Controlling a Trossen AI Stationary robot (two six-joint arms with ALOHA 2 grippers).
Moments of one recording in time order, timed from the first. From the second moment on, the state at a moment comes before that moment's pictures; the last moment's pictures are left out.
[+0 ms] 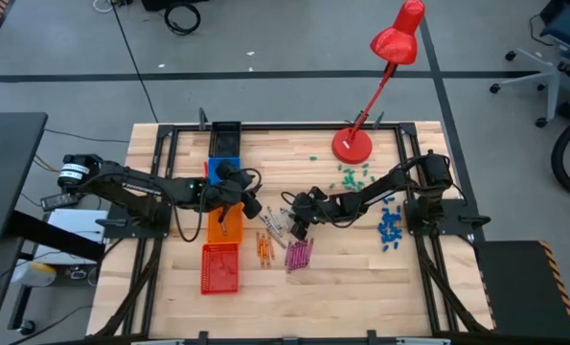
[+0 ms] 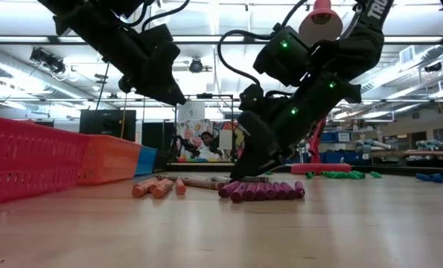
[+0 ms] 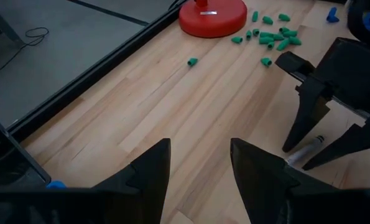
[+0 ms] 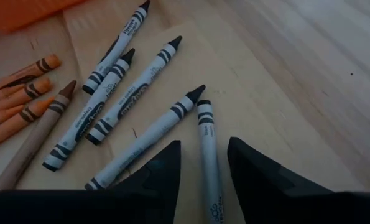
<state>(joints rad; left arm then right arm) -0.05 1.31 0.70 -0.02 -0.62 -0.33 0.06 1.93 0.84 0.26 0.29 0.47</state>
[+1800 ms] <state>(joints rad) -0.07 1.32 0.30 1.32 -0.26 -0.08 0.28 1.75 0.83 0.81 0.81 -0.24</state>
